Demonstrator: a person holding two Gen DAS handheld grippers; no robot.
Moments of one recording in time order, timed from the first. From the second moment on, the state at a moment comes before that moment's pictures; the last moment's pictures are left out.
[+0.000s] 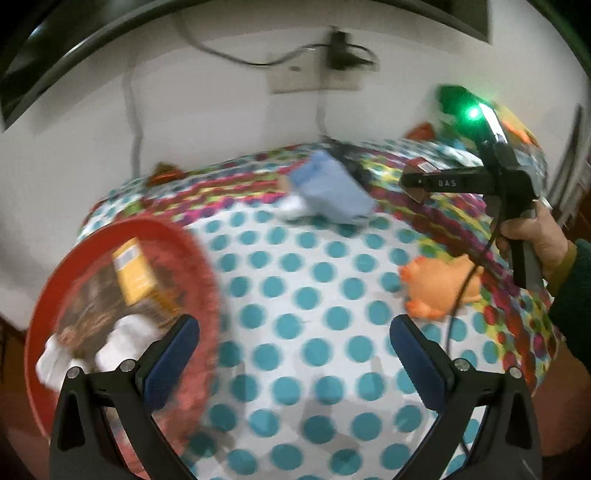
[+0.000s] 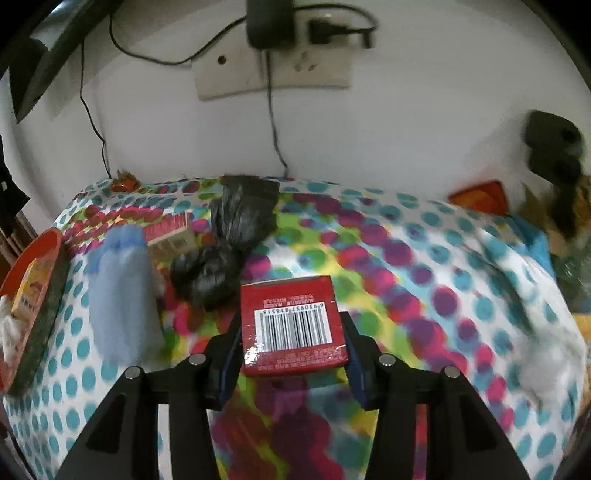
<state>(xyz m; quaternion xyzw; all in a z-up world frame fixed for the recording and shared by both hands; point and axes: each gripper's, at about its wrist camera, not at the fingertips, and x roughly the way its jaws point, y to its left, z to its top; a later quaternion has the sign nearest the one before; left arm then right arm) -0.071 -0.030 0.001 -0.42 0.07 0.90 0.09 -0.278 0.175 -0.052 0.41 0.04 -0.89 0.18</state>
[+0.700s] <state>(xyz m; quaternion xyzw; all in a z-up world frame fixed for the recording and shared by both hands) -0.054 0.071 -0.020 -0.44 0.13 0.86 0.22 -0.197 0.231 -0.023 0.37 -0.03 -0.90 0.20</state>
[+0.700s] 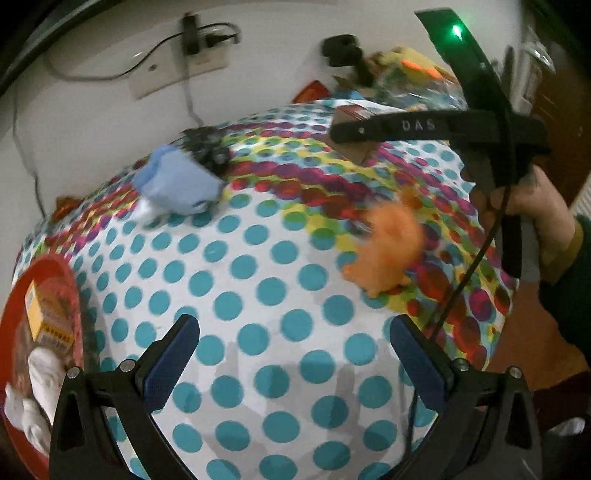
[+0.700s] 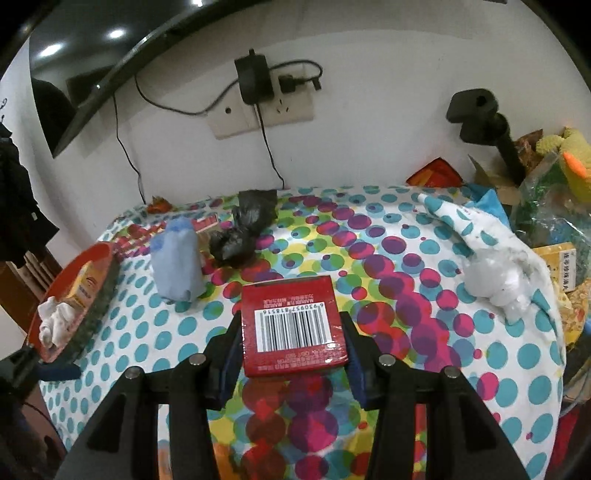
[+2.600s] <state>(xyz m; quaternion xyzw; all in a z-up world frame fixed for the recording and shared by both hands) -0.104 0.030 0.000 -0.46 0.01 0.88 0.09 -0.212 0.242 -0.060 0.40 -0.03 -0.91 0.07</state>
